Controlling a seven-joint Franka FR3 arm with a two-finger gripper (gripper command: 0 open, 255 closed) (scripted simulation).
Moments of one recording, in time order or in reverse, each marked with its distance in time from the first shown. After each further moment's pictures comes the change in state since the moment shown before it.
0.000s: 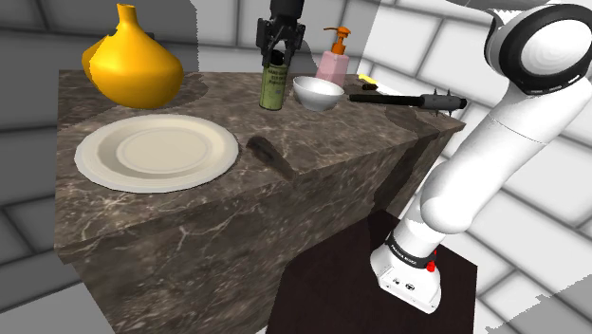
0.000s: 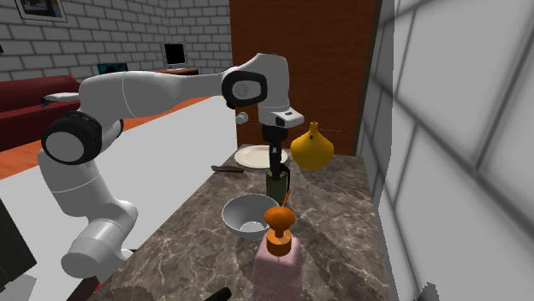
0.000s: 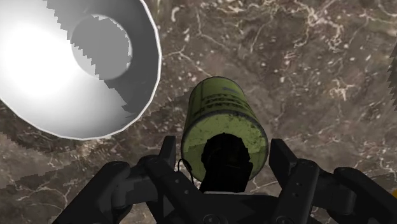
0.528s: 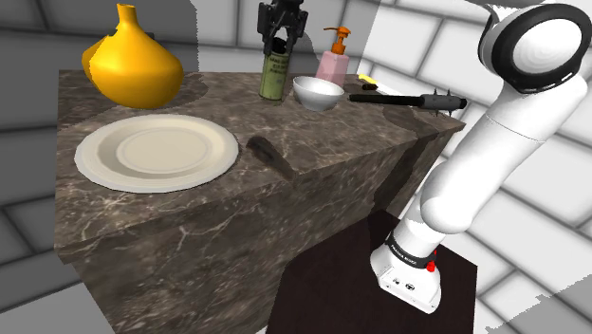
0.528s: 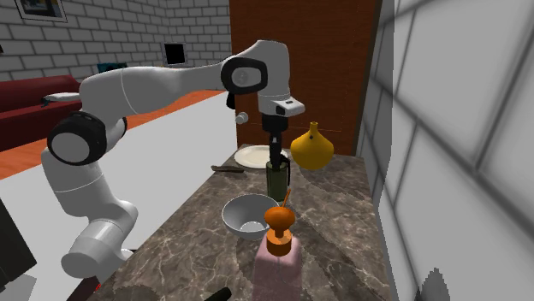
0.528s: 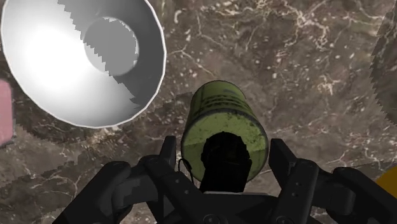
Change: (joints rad) arm 0.001 0.033 0.003 0.116 -0.005 -0.088 0.003
